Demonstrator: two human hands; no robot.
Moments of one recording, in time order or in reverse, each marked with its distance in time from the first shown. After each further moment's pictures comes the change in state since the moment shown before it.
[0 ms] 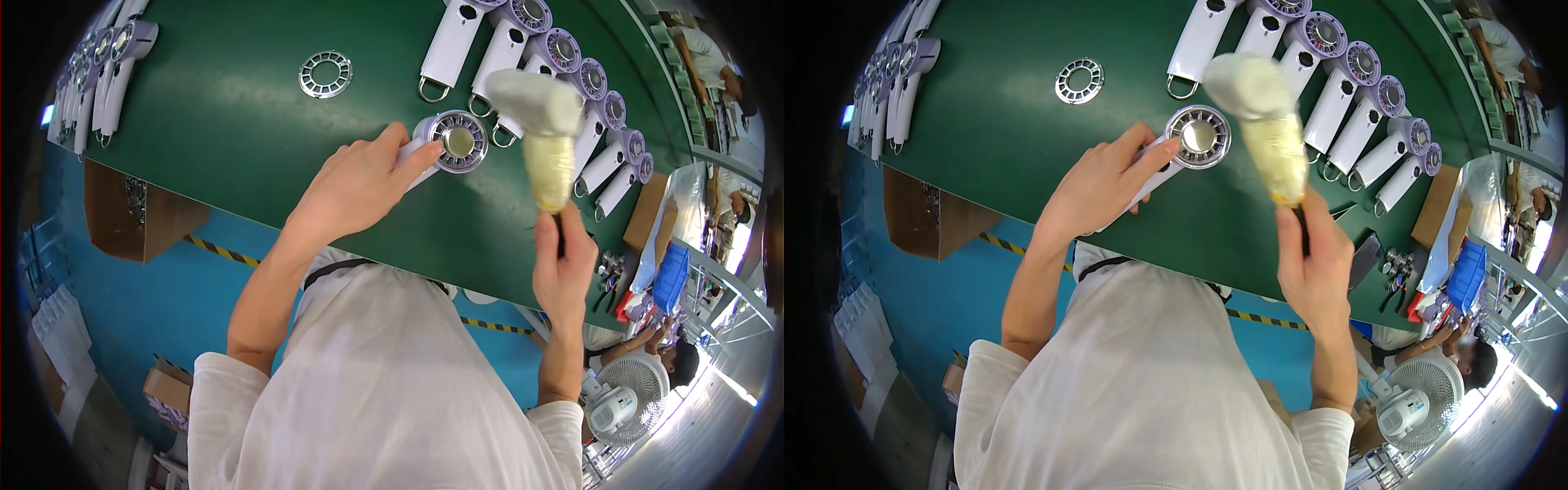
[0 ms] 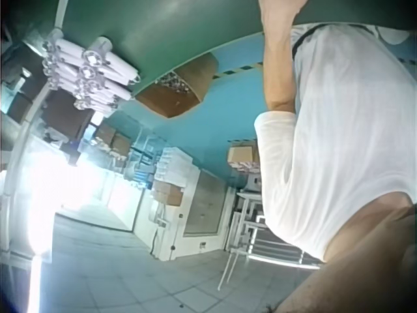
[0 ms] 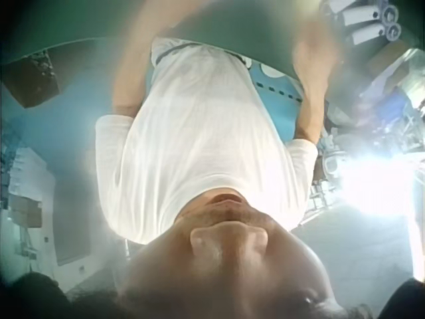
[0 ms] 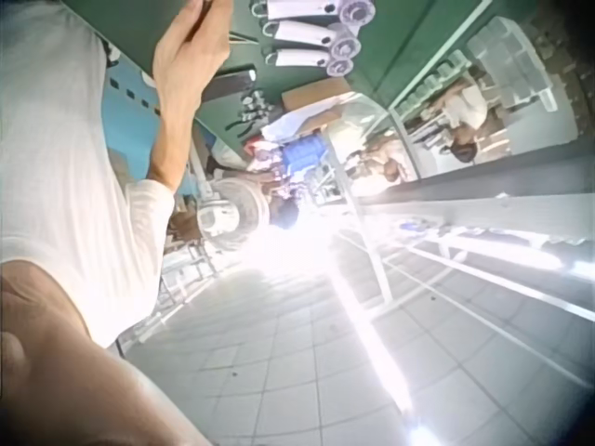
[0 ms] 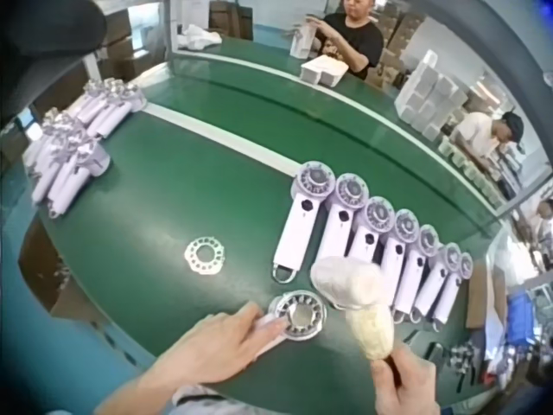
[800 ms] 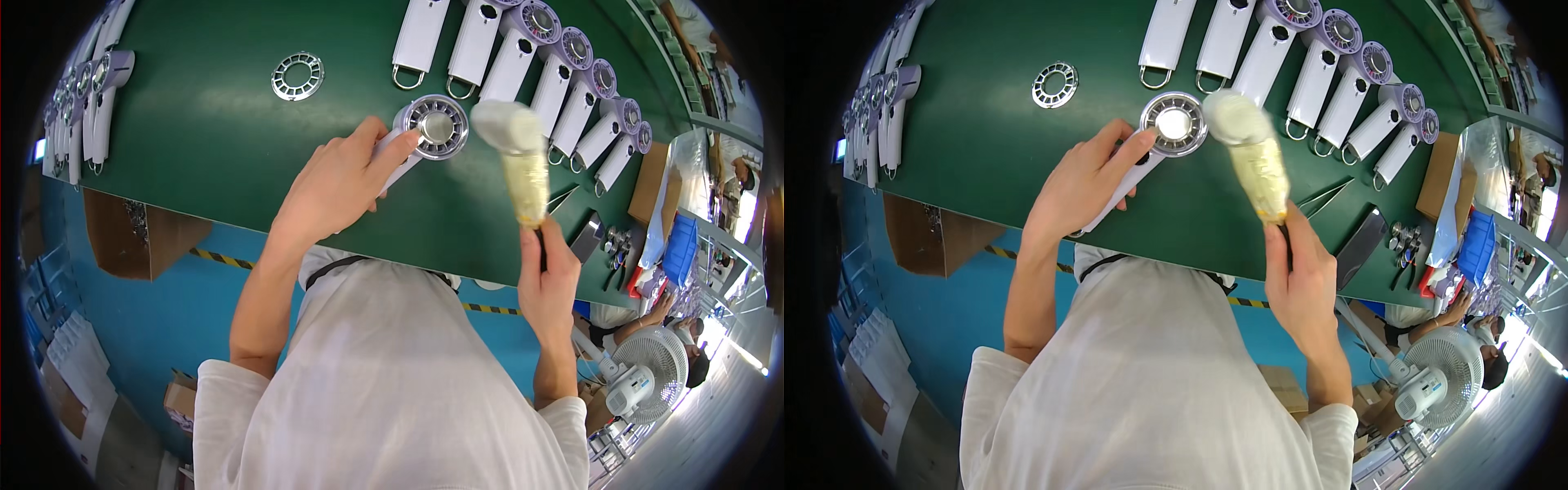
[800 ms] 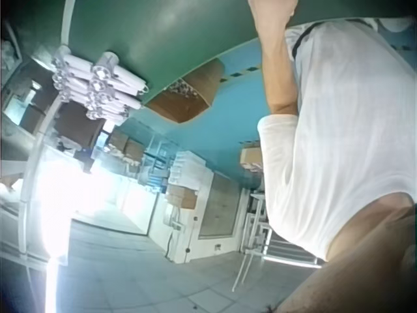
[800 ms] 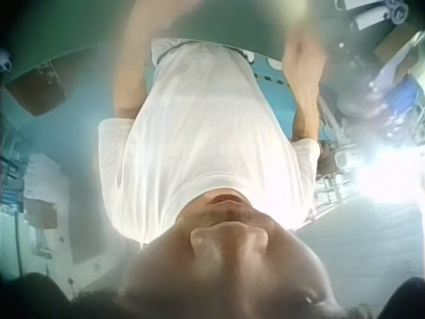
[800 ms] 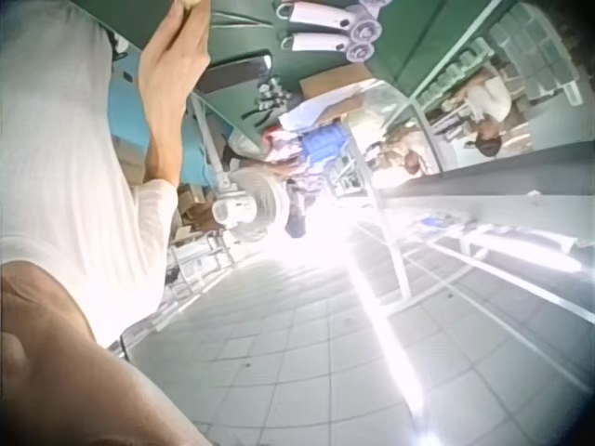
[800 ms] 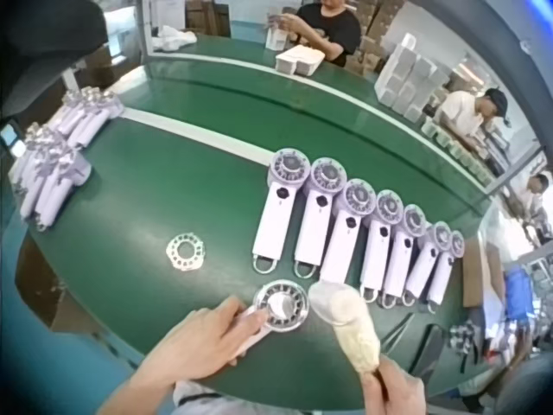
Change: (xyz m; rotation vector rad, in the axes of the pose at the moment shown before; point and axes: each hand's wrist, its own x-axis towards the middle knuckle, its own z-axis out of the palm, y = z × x) left_hand -0.003 0.010 -0.003 -0.090 -0.041 -0.117; right_hand -0.039 0.011 0.008 -0.053 -0.015 0.081
